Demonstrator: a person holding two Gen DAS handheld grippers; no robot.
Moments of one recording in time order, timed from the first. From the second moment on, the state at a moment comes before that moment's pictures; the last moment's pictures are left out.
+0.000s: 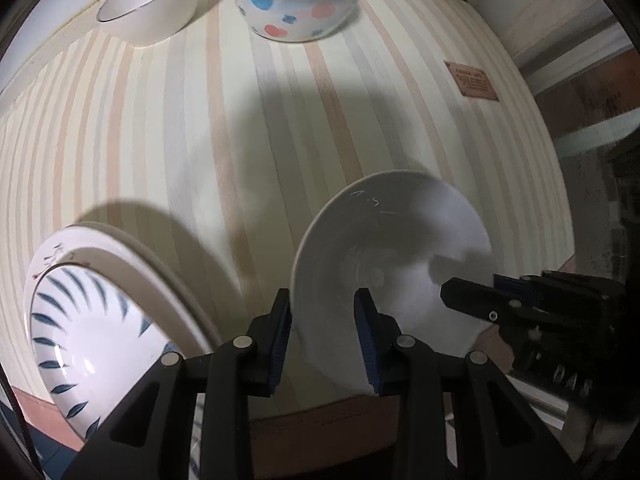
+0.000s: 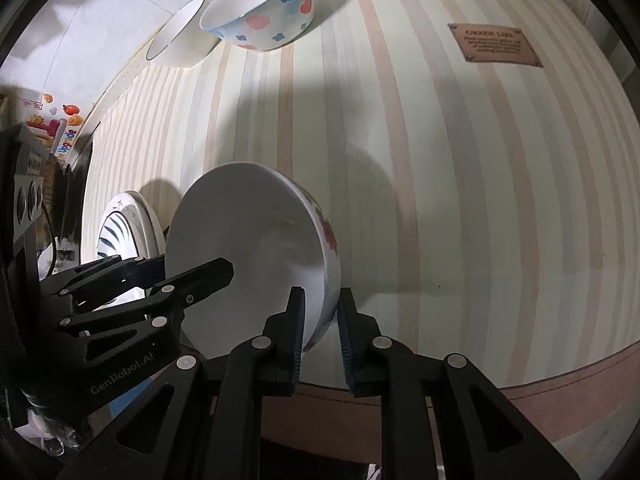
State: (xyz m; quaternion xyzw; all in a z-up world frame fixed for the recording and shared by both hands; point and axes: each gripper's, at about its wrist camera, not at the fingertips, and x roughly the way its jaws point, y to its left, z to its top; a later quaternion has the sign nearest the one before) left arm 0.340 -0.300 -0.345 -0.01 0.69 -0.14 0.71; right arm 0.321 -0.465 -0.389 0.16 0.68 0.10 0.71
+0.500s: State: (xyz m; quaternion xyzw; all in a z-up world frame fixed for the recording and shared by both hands) left arm 0.504 -0.258 -0.307 -0.11 0.63 -0.07 0.76; right arm 0.445 -0.510 -0.336 0.23 0.61 0.12 0.75
